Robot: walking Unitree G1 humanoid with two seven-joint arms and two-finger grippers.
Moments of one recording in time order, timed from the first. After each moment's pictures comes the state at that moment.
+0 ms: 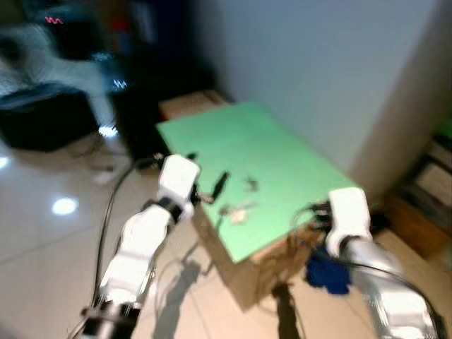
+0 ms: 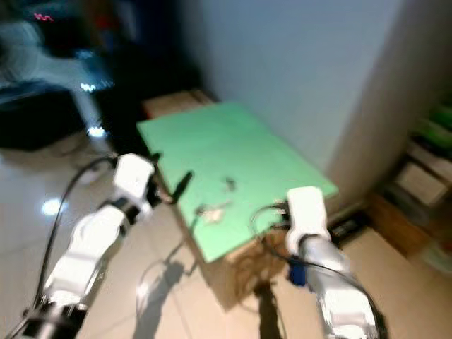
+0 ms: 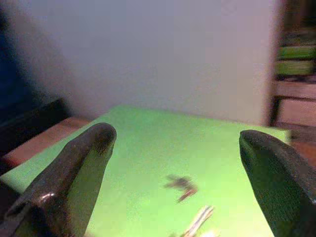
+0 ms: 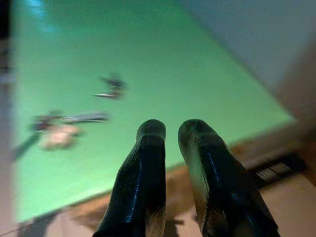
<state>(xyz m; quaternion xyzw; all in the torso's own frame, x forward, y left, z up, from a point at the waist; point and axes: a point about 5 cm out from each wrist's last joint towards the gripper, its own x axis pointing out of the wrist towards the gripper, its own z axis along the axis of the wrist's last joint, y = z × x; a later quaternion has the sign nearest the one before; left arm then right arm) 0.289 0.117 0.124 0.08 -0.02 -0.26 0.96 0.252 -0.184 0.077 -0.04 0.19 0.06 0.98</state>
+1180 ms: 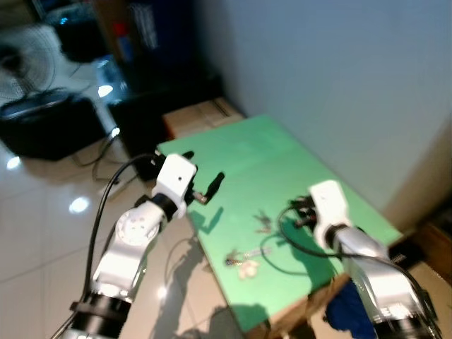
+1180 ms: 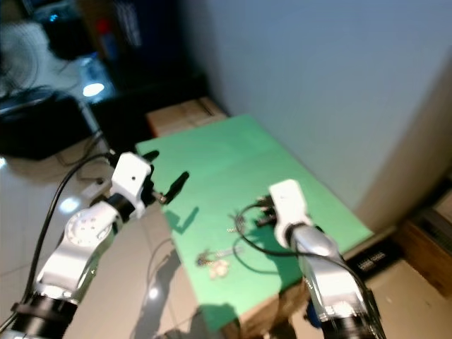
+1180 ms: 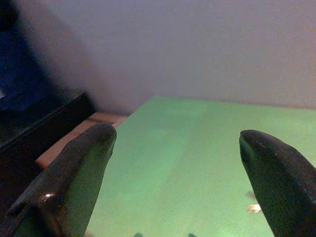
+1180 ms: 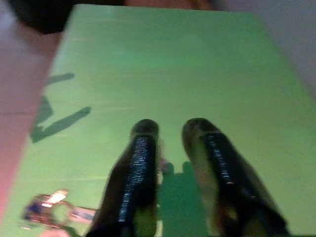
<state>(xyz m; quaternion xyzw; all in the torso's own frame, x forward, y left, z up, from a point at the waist) 0.293 0.133 0.124 0.13 -0.01 -0.26 0.96 0.276 -0.159 0.076 -0.08 0.19 0.20 0.96</state>
